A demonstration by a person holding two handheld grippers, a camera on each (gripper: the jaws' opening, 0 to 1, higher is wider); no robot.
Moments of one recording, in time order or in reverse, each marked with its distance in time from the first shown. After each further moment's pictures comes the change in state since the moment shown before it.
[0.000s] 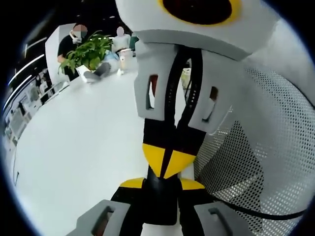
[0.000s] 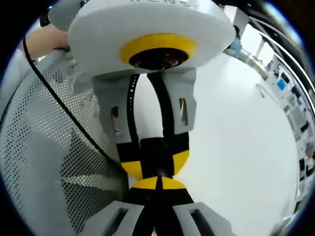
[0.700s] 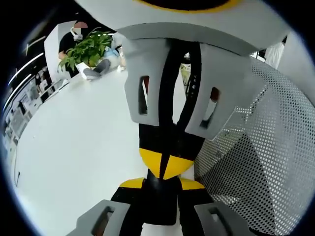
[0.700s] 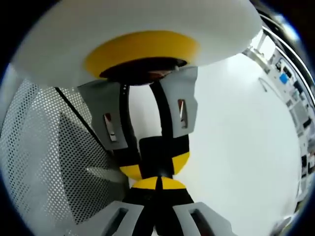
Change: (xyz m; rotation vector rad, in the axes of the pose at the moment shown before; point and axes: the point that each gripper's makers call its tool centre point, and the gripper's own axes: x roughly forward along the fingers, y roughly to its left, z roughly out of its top) left arm -0.002 0.001 -0.002 -0.002 0.028 0.007; right arm 0.001 0.000 0.000 0.002 0.043 0.054
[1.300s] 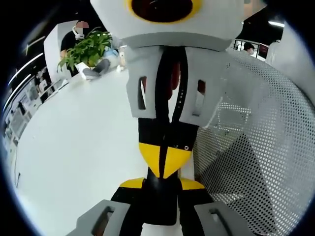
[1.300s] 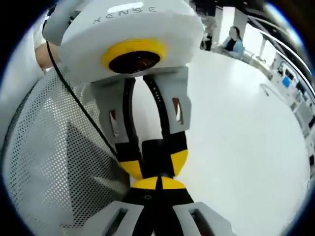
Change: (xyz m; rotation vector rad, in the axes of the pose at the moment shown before) left arm 0.000 -0.002 0.002 0.005 0.016 -0.001; right arm -0.005 0.002 0.000 0.050 -0.184 0.052
